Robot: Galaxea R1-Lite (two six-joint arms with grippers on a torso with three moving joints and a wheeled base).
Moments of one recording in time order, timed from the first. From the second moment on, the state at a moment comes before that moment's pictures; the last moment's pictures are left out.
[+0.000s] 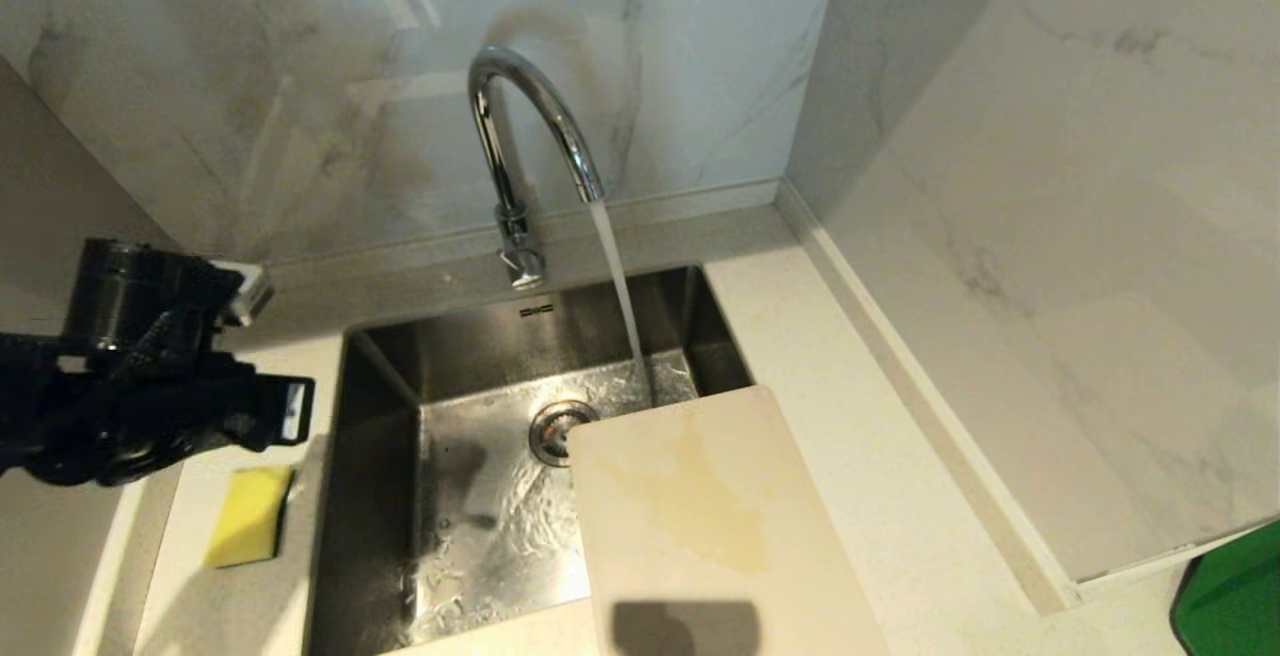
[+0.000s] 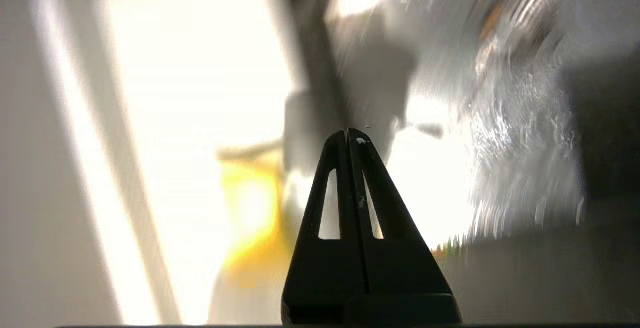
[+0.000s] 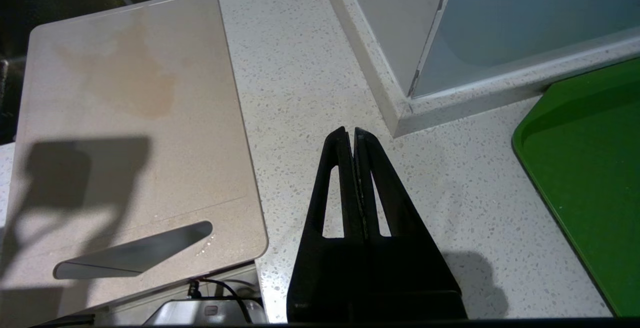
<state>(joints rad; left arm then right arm) -0.29 1.59 -0.87 -0.09 0.38 -0.09 -0.01 0.00 0.00 0.00 0.00 0.03</state>
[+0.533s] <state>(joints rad) -0.03 1.43 -0.58 -0.01 0.22 -0.07 -0.01 0.00 0.00 0.00 0.00 0.03</state>
